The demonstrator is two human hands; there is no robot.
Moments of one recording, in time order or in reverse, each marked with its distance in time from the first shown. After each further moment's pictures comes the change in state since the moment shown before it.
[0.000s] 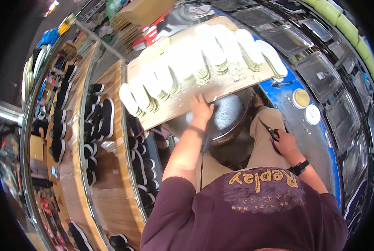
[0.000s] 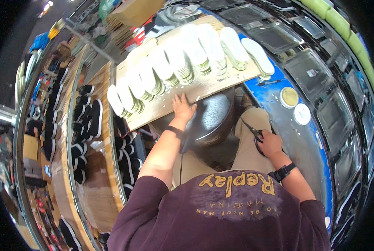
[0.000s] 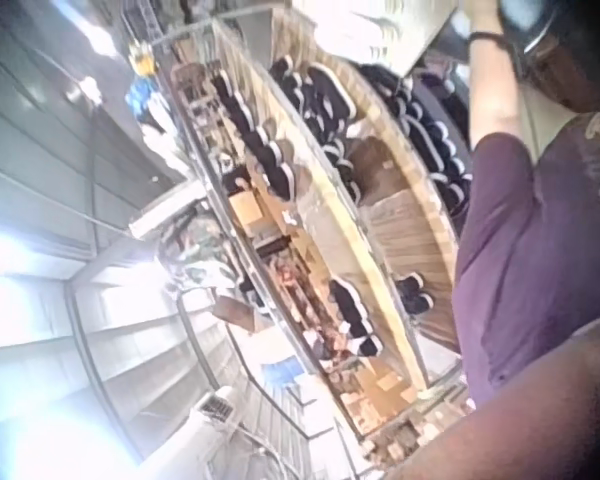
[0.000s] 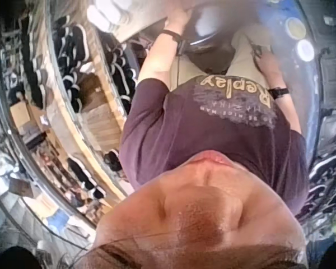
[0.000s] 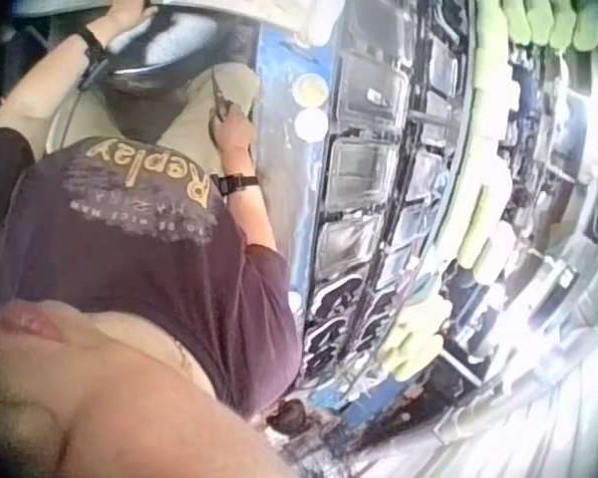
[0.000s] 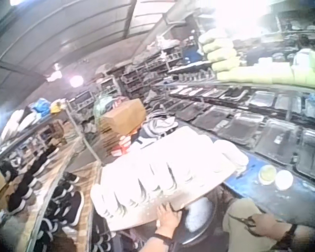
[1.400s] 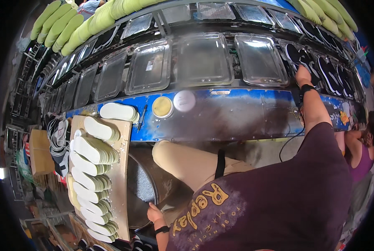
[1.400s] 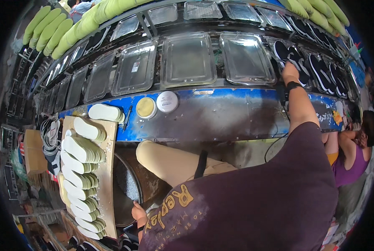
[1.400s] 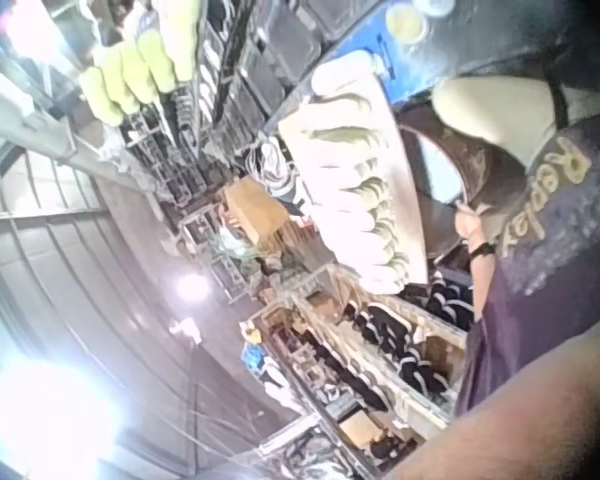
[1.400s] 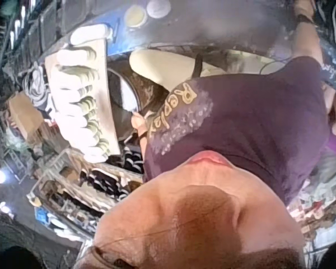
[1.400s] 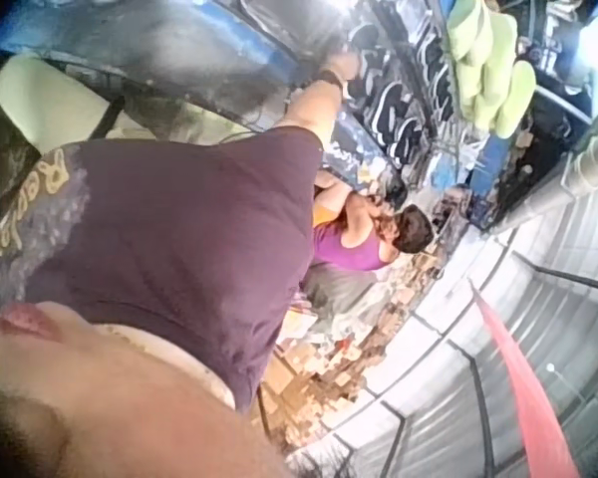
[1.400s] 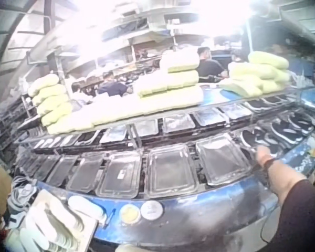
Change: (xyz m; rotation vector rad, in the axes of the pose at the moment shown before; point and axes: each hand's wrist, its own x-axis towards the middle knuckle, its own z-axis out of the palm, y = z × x) left_hand -0.124 -0.034 0.028 0.254 -0.322 0.221; right_hand -0.344 0.440 -0.187 -0.348 0.432 1.539
